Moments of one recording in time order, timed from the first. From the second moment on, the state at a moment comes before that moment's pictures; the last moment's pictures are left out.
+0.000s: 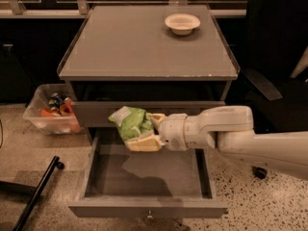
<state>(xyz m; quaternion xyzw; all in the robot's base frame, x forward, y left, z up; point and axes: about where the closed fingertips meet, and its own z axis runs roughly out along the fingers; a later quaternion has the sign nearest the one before) 0.504 0.031 0.763 -0.44 0.69 0.35 0.46</state>
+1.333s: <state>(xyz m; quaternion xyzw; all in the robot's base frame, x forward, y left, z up) 0.471 -0.090 0.561 -0.28 0.86 0.30 0.32</state>
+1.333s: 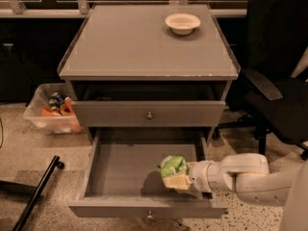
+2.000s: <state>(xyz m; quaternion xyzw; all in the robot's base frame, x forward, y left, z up) 0.488 -0.115 0.512 -0.19 0.92 0.20 0.29</state>
